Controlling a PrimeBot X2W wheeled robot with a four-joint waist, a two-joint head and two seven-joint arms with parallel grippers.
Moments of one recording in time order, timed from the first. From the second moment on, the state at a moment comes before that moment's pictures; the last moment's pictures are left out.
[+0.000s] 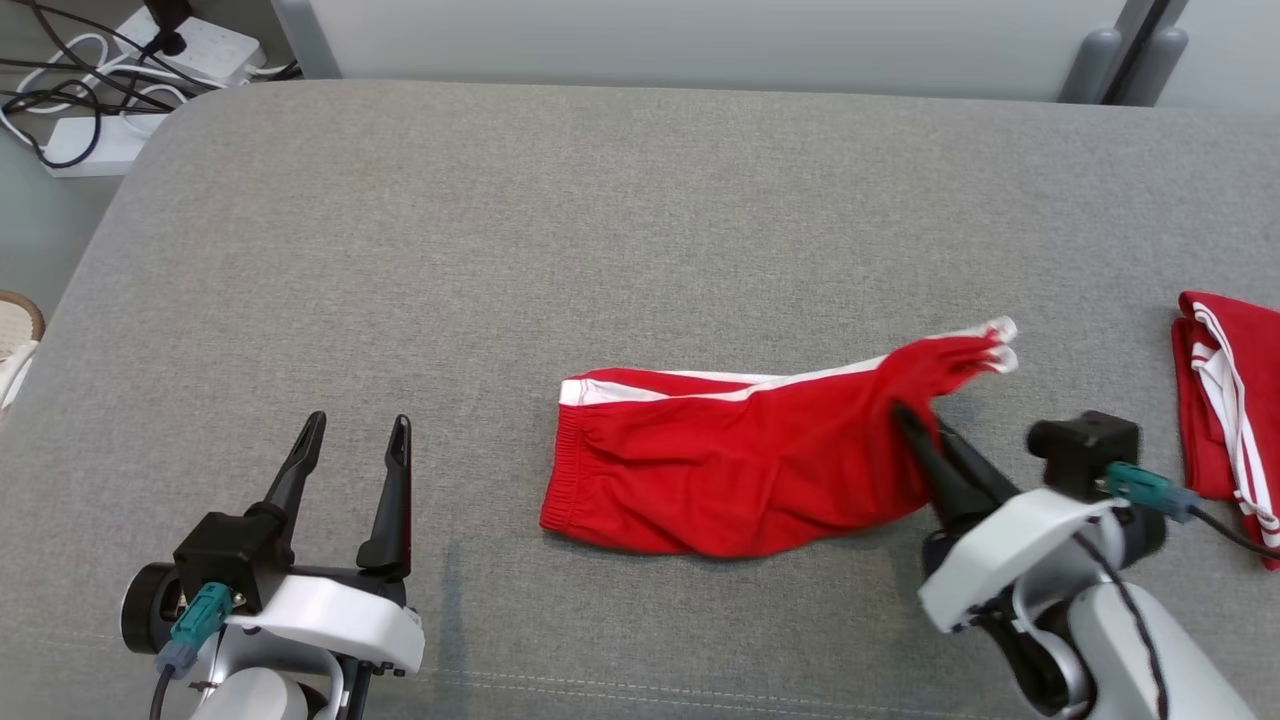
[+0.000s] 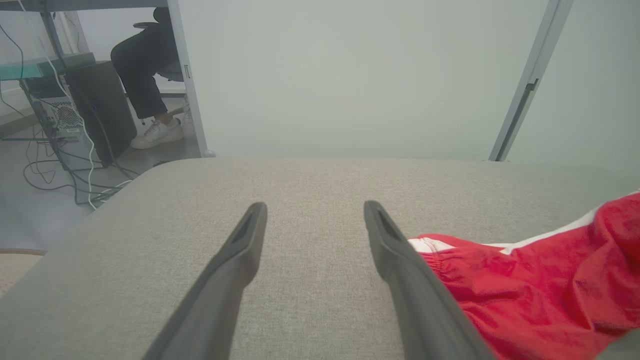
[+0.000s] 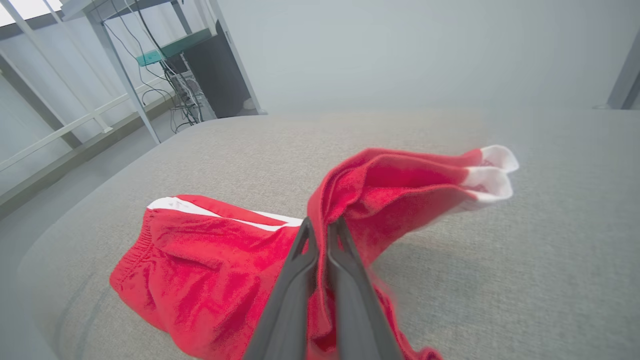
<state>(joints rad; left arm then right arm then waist) -0.17 0.39 -0.48 0.06 -0.59 0.31 -0.25 -0.30 -0.20 0.31 0.34 0.50 0.13 -0.05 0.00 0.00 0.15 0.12</state>
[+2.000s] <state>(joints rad) -0.21 0.35 -0.51 0.10 -0.56 0.27 -0.25 -0.39 -0.22 0.26 0.35 0.43 0.13 -0.25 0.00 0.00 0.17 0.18</state>
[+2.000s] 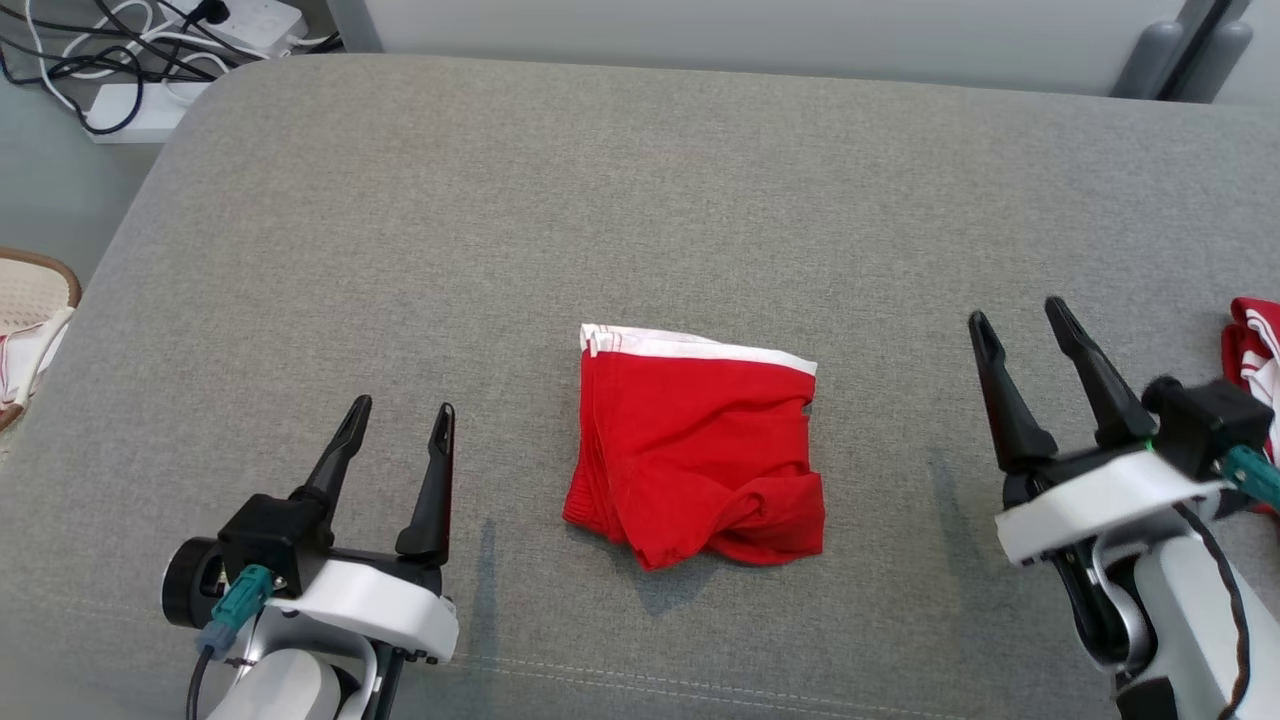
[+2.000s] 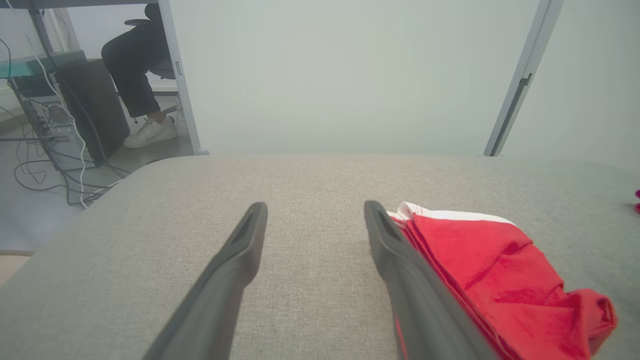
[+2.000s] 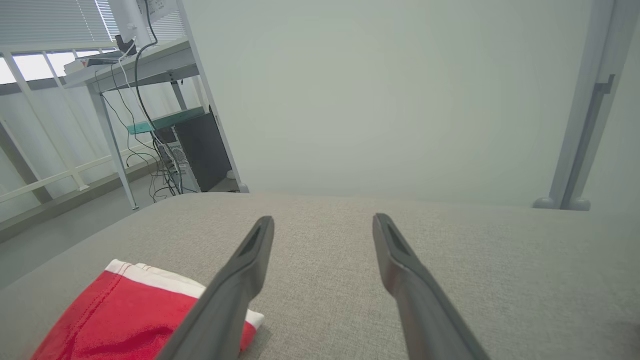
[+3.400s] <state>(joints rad) -0.21 0.30 -0.50 0.11 -0.56 0.27 -0.25 -0.54 -0.27 0.67 0.63 0.81 0.13 0.08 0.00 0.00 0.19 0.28</state>
